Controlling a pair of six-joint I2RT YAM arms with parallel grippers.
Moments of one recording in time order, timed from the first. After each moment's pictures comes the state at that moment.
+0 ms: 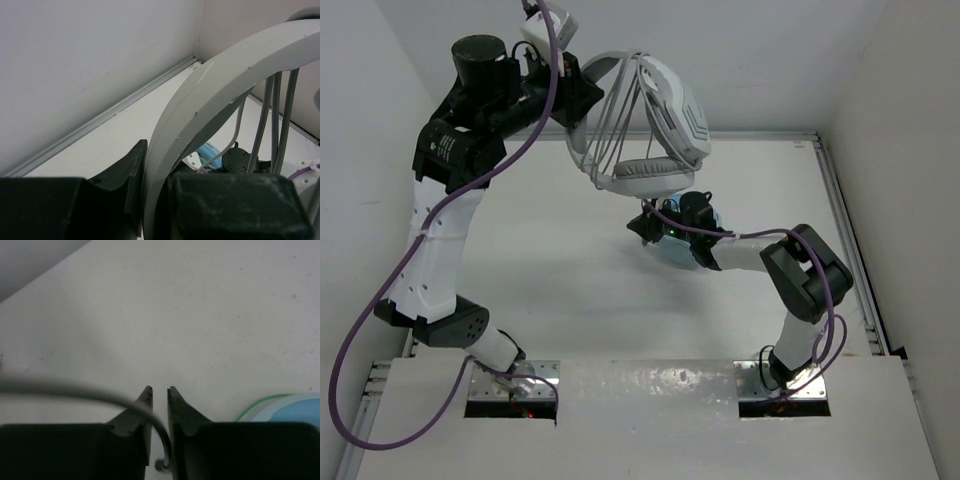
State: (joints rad) left arm -0.42 1.56 2.31 -0.86 0.29 0.00; right arm 0.58 1.80 0.82 0.73 -0.42 0.14
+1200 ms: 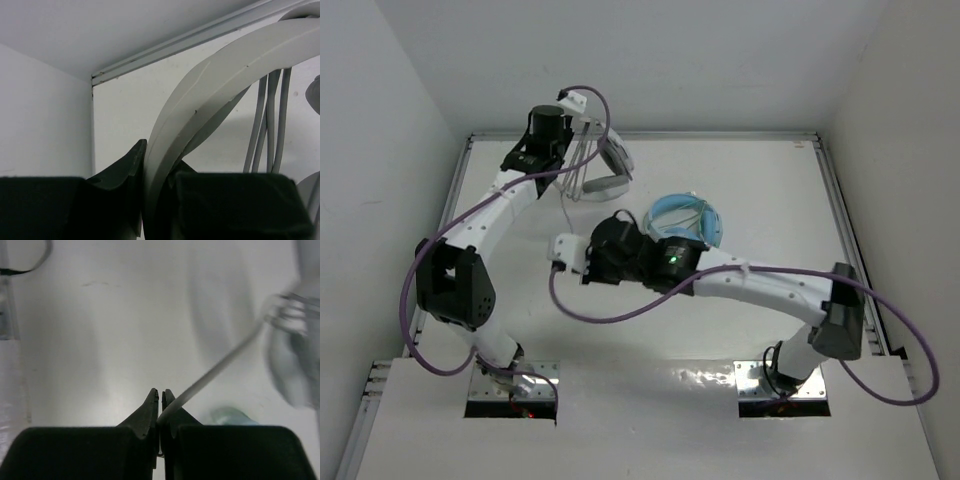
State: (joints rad) left arm -0.28 1.67 1.51 -0.27 -0.39 0.33; right arm 1.20 1.63 1.41 -0.41 0.05 -0.44
